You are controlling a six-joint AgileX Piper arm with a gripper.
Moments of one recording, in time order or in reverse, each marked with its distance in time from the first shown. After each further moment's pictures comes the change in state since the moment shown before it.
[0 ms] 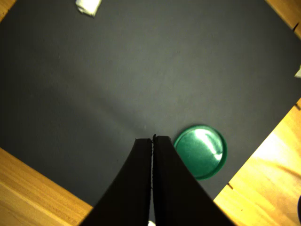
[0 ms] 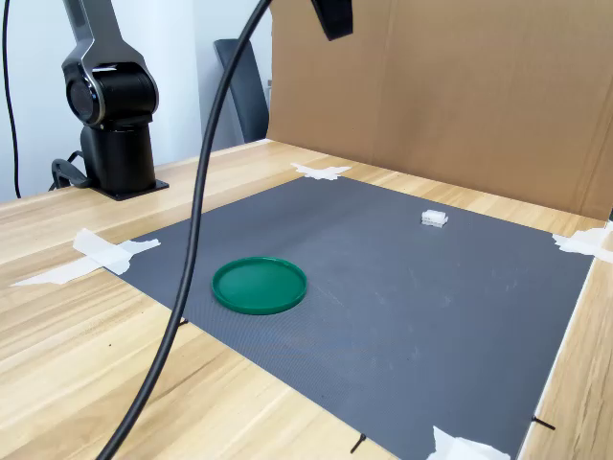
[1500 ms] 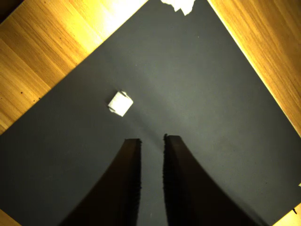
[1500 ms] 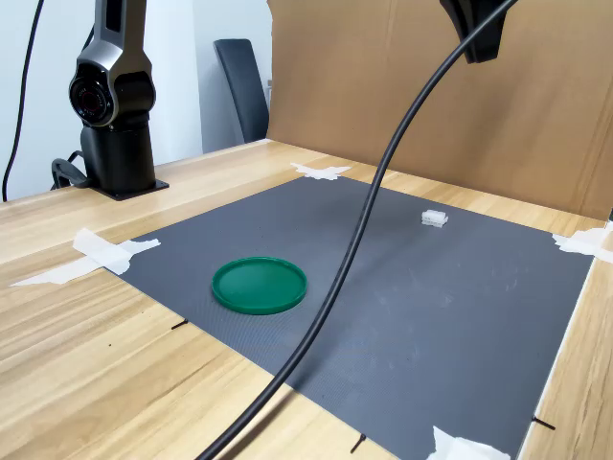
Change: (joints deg) arm 17.3 28.7 -31.7 -3.8 5.7 7.1
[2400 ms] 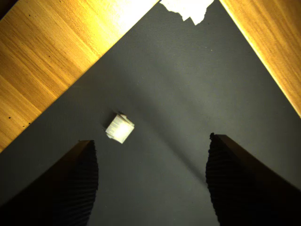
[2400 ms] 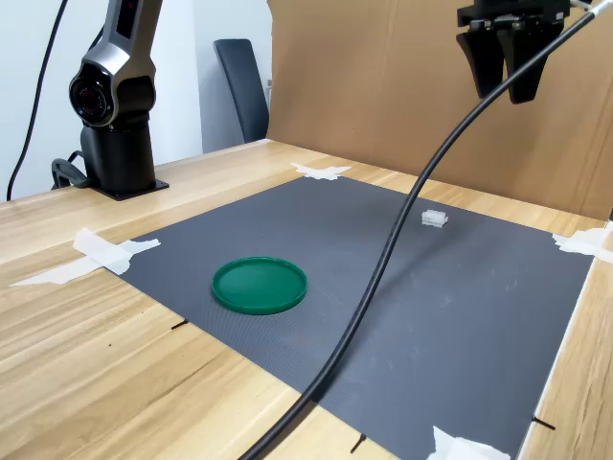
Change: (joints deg) arm 0.0 8.5 -6.5 1.3 0.0 0.4
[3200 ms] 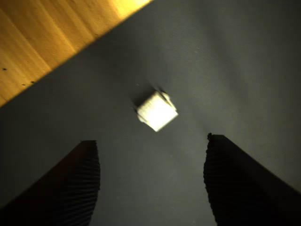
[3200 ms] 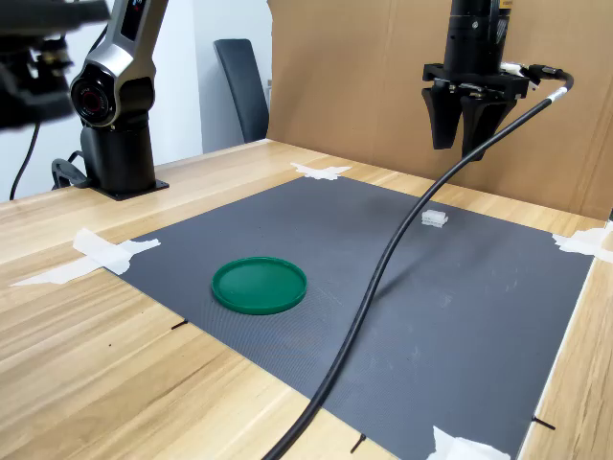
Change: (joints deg) arm 3.3 3.2 9.2 -1.7 -1.0 -4.3
